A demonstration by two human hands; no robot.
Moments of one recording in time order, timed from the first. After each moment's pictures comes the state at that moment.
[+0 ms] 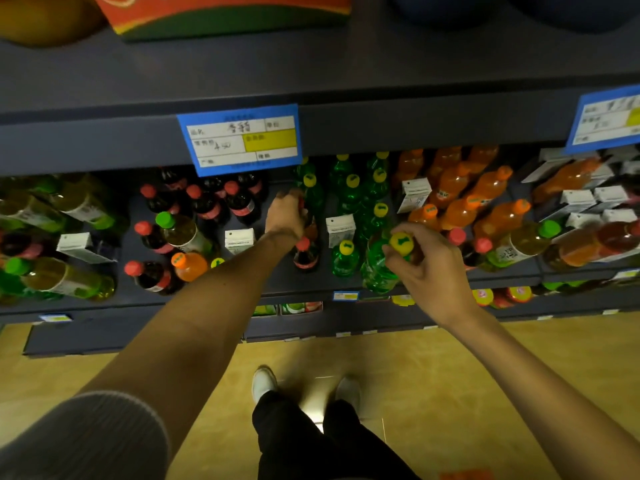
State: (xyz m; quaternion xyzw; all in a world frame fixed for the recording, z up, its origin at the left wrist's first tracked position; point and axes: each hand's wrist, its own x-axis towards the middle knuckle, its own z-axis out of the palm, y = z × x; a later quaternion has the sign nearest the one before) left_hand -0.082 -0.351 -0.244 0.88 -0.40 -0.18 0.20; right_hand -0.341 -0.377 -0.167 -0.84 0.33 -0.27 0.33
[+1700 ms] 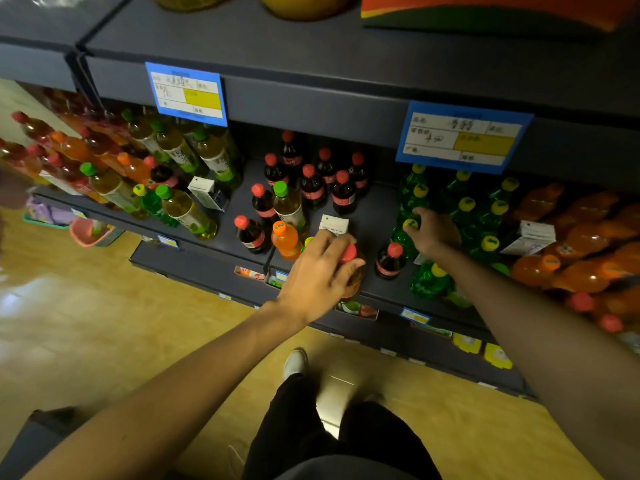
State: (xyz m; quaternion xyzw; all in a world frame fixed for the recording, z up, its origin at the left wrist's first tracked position) left_hand -0.117 -0.177 -0.186 0.84 -0.45 -0.03 0.31; right_hand -0.155 -0.422 -0.262 -0.88 0.41 0.05 0.24
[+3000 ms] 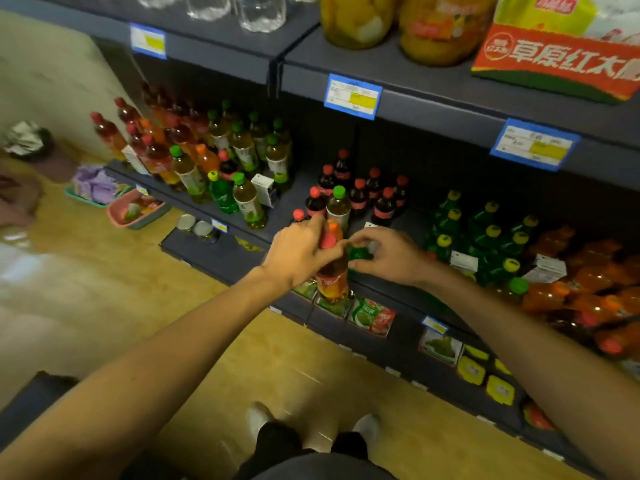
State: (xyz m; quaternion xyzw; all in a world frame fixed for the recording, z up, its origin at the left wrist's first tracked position) left_hand -0.094 -0.052 -0.120 0.90 -0.36 -0.01 0.24; right_hand -0.171 -0.234 -0.130 -0.92 0.02 0.03 0.39
